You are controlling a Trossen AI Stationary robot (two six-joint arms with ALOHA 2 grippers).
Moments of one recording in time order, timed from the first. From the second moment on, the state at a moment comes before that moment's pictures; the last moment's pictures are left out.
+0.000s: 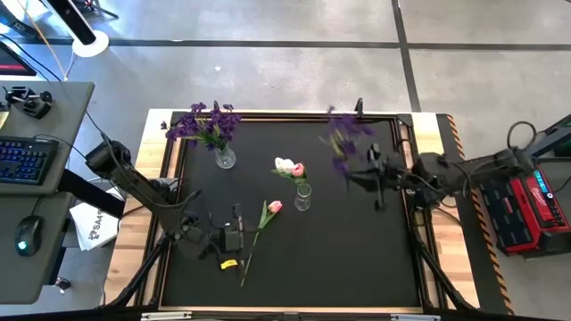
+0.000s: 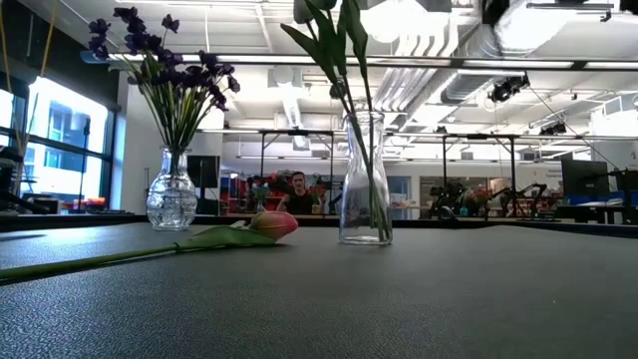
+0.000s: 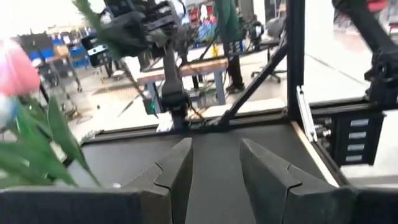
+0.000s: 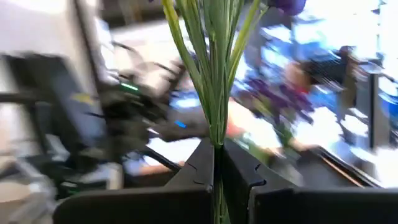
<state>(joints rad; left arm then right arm) -0.69 1.47 0.87 0.52 -0.82 0.12 0.18 0.73 0.53 0.37 0.17 0.13</state>
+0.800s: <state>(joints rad) -0.48 1.64 1.03 0.56 -0.57 0.15 0.45 1.19 0.53 0.98 0.17 -0.06</state>
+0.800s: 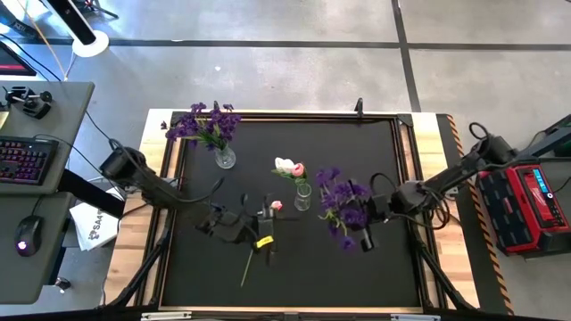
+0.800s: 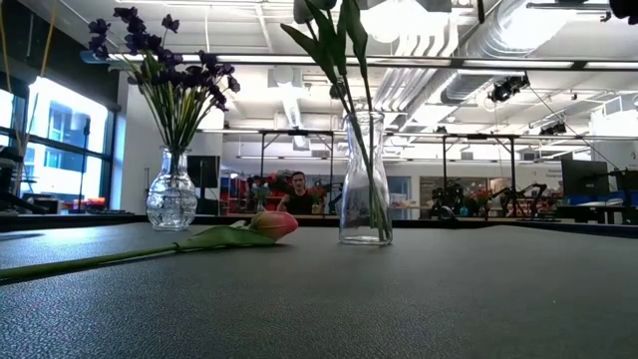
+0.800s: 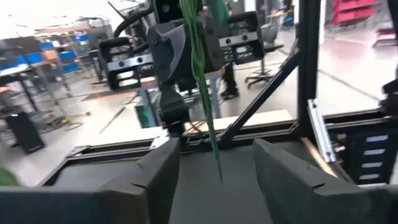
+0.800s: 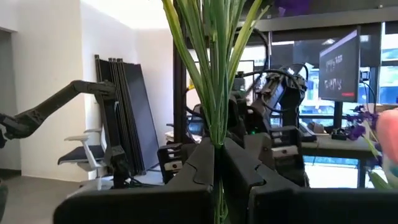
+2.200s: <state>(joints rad) -0.39 1.71 1.04 0.72 -0.27 0.17 0.45 1.52 0.73 1.04 0.20 -0.24</state>
